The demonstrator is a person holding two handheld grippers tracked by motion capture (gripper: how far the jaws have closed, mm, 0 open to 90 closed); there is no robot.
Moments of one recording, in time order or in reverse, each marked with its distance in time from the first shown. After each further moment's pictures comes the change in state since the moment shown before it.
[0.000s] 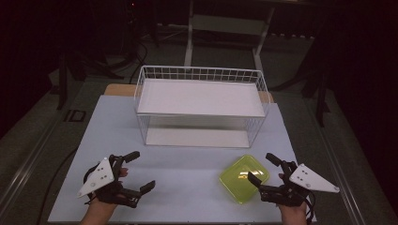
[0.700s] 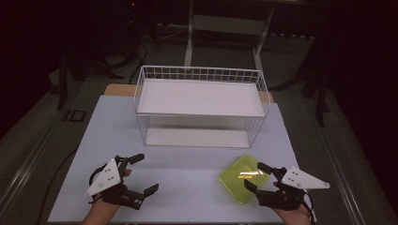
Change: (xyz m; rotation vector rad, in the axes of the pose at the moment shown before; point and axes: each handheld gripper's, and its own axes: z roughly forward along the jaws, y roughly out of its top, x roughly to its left) left arm -0.002 -0.007 0.008 0.040 -0.030 0.022; right arm 0.001 -0.014 0.003 0.171 0.082 0.021
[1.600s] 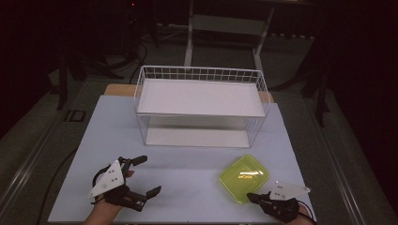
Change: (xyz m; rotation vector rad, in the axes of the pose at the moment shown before) left arm -0.003 -0.002 0.004 0.013 -0.022 0.012; right arm -0.008 -0.055 0.008 0.322 0.143 -0.123
